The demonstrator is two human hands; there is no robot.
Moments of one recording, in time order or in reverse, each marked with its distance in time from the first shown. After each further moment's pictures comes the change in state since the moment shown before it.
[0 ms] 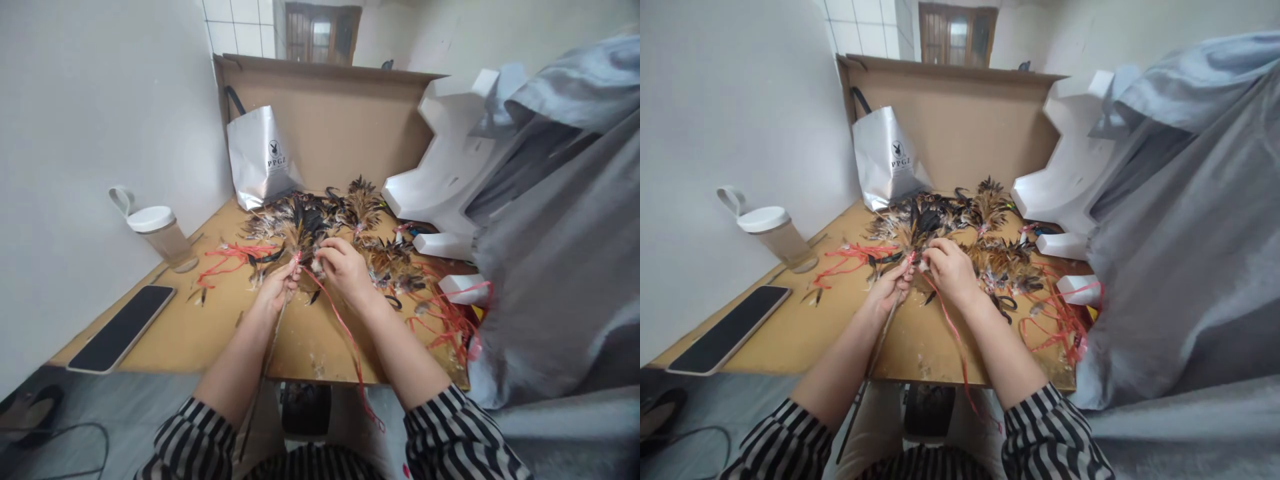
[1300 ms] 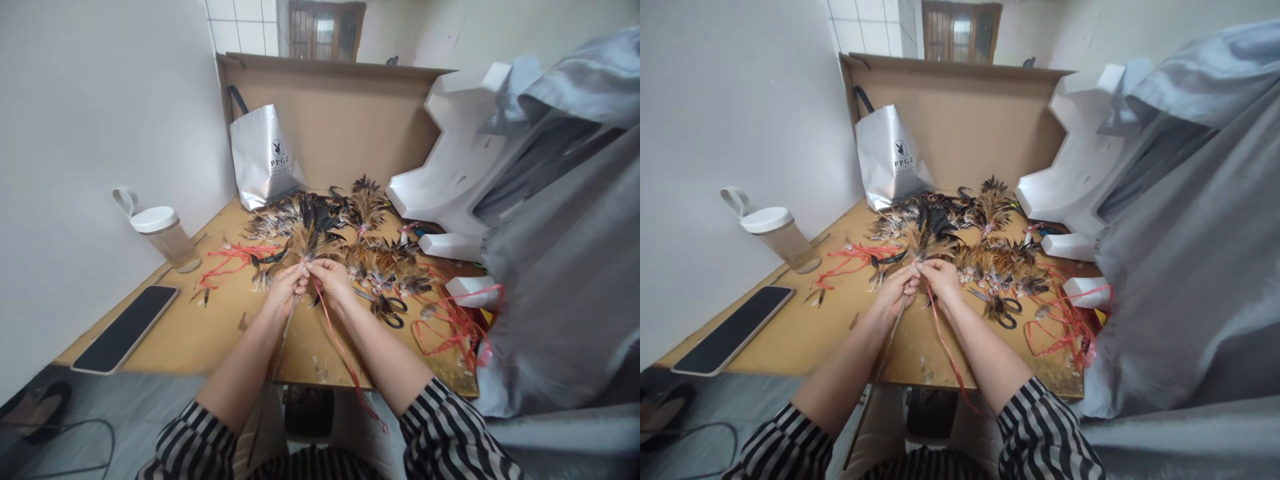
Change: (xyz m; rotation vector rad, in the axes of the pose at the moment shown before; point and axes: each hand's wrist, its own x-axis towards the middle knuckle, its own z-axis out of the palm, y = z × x) left_hand -0.005 -0.015 0.012 0.076 -0.010 0.140; right_hand -0.007 -0.015 0.060 1.147 0.095 1.091
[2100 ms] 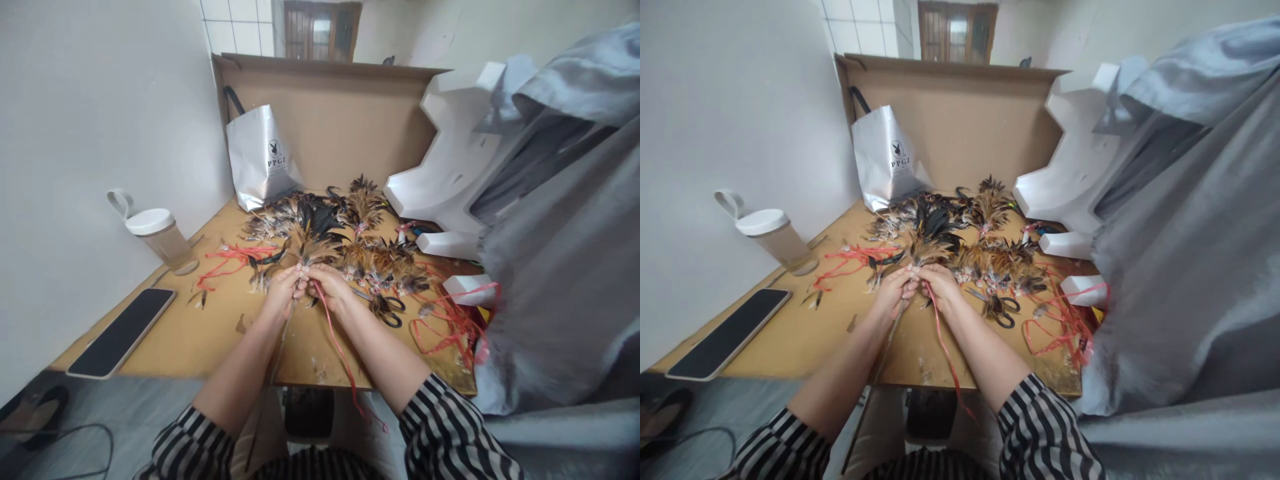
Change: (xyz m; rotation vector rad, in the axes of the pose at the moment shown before) left_hand -0.003 -0.005 0.002 0.158 -0.012 0.113; right_hand 0.009 0.008 -0.008 0.189 -0.200 0.231
